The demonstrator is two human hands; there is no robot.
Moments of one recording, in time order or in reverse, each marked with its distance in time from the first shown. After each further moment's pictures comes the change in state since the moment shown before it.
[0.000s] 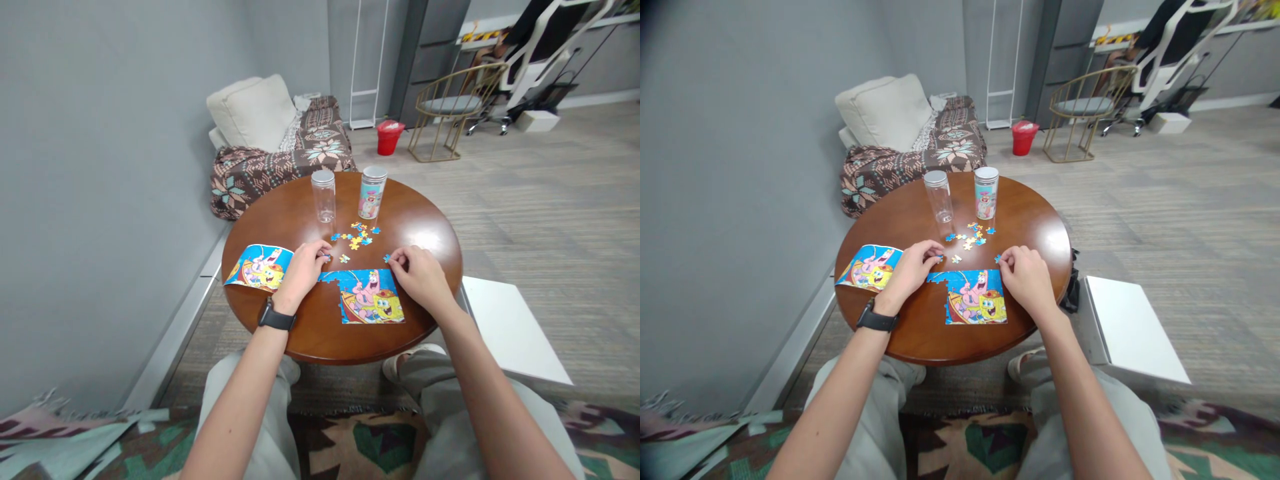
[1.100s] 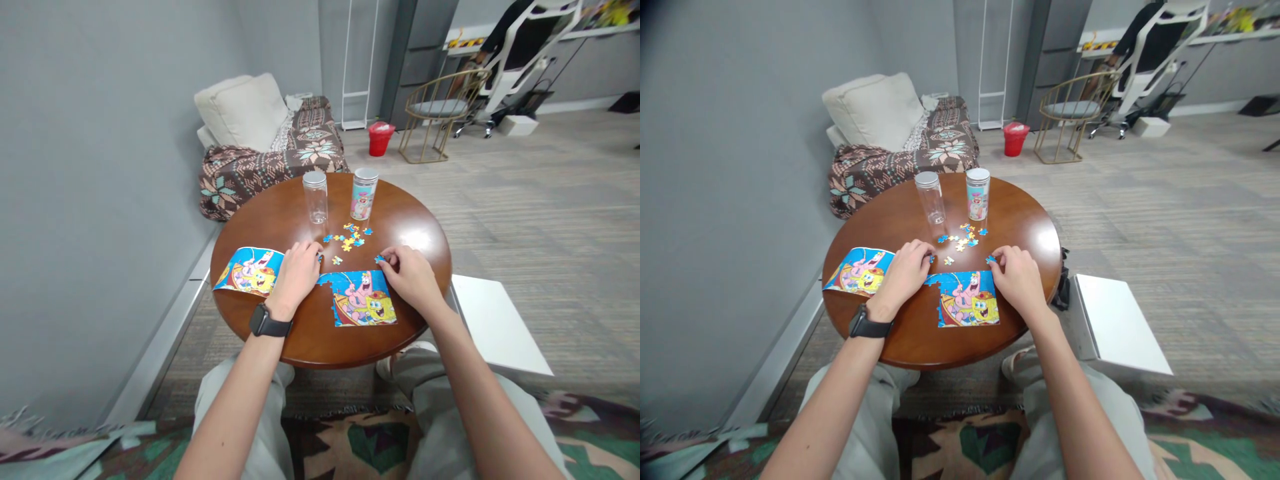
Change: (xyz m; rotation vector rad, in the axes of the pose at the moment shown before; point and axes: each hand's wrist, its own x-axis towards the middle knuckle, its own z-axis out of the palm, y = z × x) left_hand -0.004 0.007 0.002 0.465 -0.038 0.073; right_hand 0.000 -0.001 0.002 -0.006 0.035 -0.008
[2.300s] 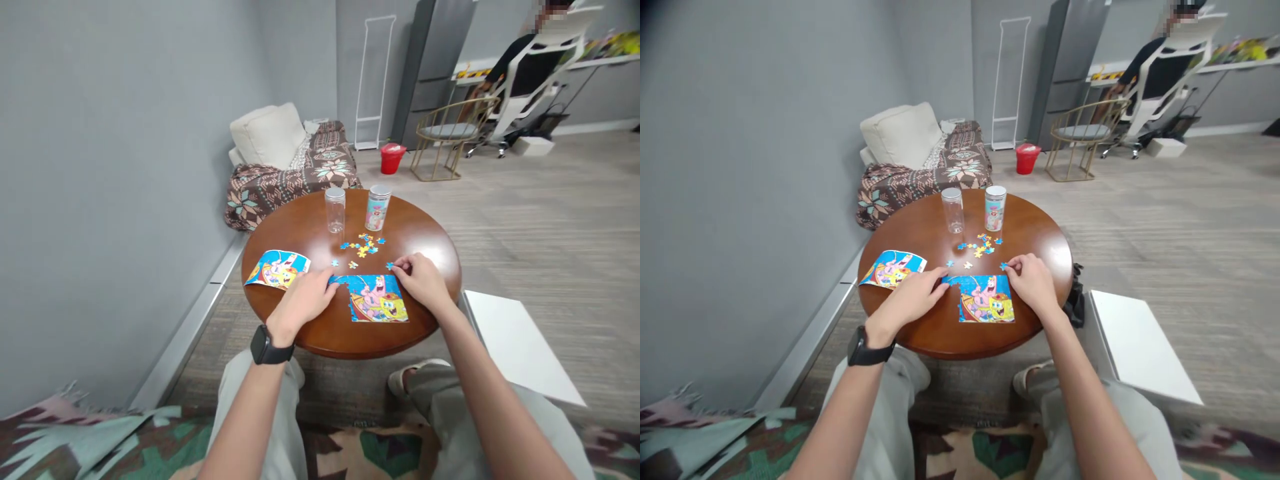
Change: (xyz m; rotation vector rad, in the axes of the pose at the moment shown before) left_hand -0.048 0.005 -0.031 0.058 -0.124 0.073; right_hand 0.004 0.012 0.009 0.076 0.009 0.044
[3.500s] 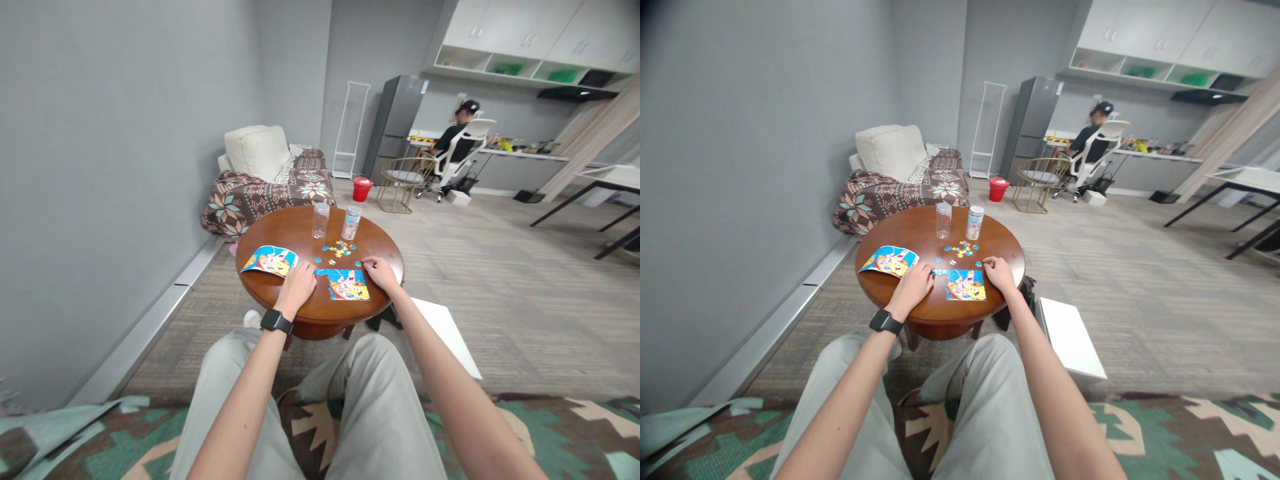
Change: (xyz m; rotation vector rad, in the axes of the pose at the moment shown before) left_hand -0.016 -0.001 0.035 0.071 0.291 0.016; right_hand 0.007 -0.008 -0.012 0.026 -0.108 0.157
